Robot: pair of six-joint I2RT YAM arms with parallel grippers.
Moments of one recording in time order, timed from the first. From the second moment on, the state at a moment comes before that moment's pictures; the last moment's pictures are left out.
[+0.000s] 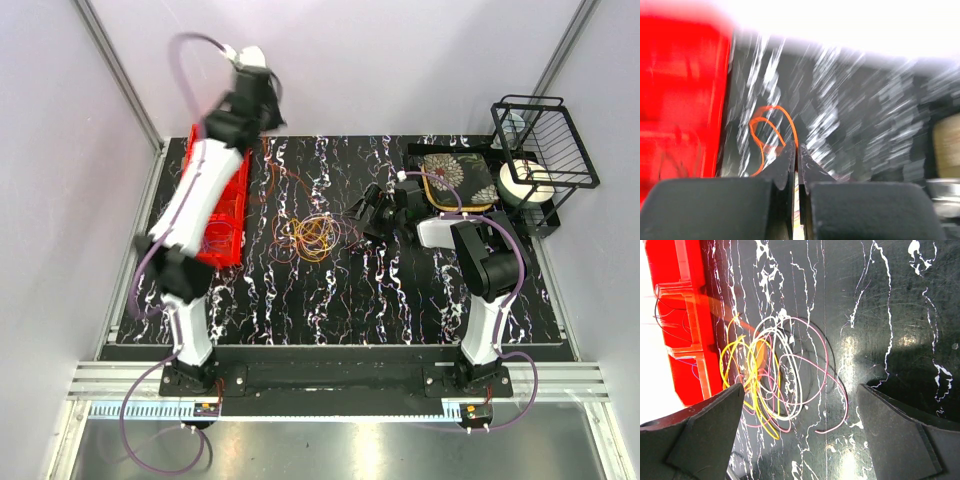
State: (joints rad) left arm -0.39 1.97 2.22 -0.79 -0.31 -0.41; right arm 0.33 1.95 1.01 0.35 -0.39 0.86
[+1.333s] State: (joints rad) left arm -0.29 1.23 1.83 -0.21 -0.34 -0.19; right arm 0.33 1.95 1.02 0.32 -0.41 0.87
